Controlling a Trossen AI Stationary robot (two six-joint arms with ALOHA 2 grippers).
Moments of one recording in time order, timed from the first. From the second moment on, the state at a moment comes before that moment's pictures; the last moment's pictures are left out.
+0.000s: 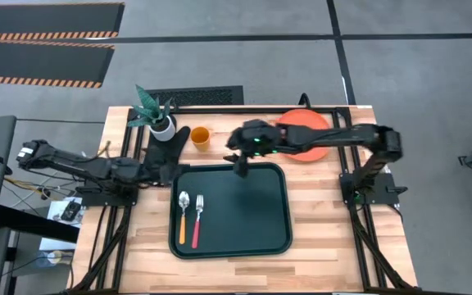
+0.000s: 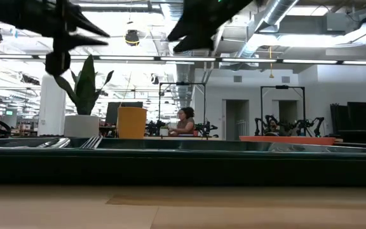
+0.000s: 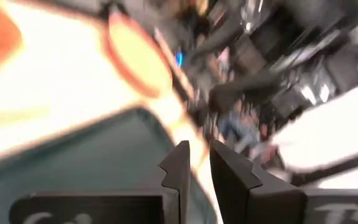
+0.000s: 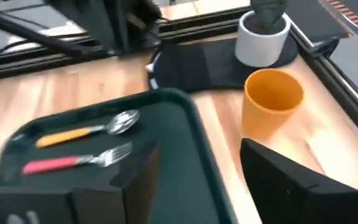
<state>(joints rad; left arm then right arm) -0.20 0.59 0.34 0.07 -0.48 -1.05 -0.13 1.70 1.41 -0.26 0.02 0.12</state>
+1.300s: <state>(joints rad) 0.14 0.90 0.56 -0.27 -0.60 -1.03 -0.32 1.92 2.05 -1.06 -0.06 -0.22</state>
